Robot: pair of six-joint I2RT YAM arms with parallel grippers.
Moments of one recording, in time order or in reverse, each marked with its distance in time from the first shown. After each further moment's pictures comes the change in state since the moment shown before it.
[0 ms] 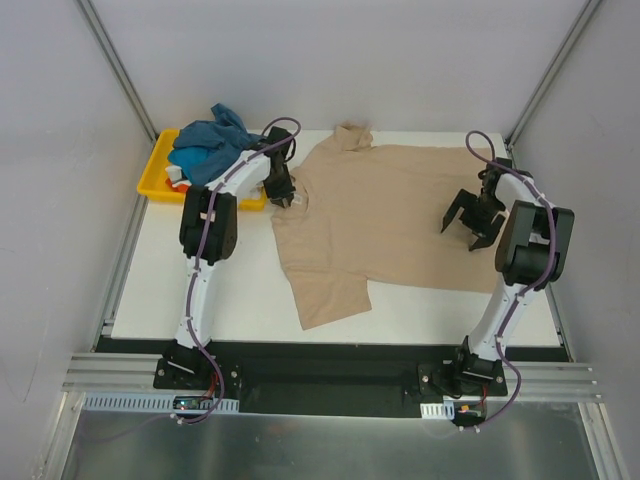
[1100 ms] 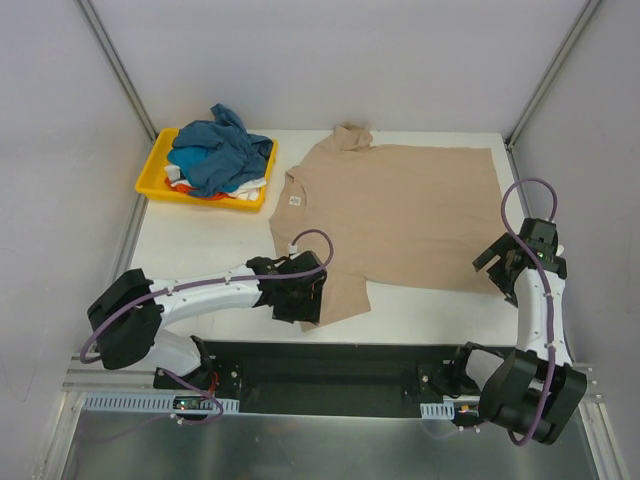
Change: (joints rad) left arm -0.696 -0.969 -1.183 0.199 -0.007 -0.291; right arm -0.158 -0.997 -0.716 0.070 0.236 0.122
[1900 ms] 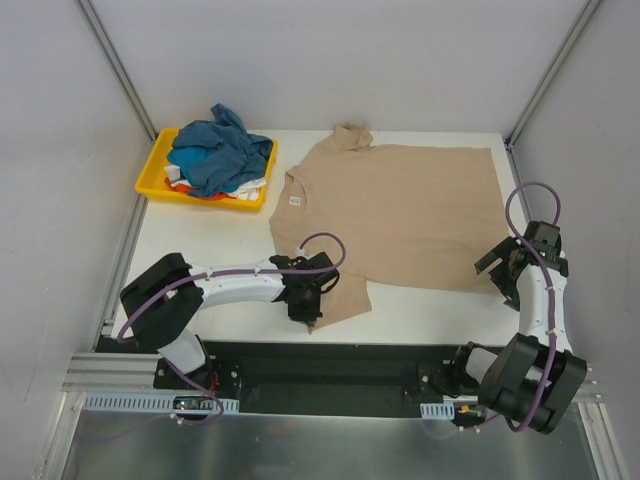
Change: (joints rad) left arm 0.002 0.201 0.042 0.072 -0.006 -0.060; right arm -0.058 0.064 -0.026 0.043 -0.037 0.000
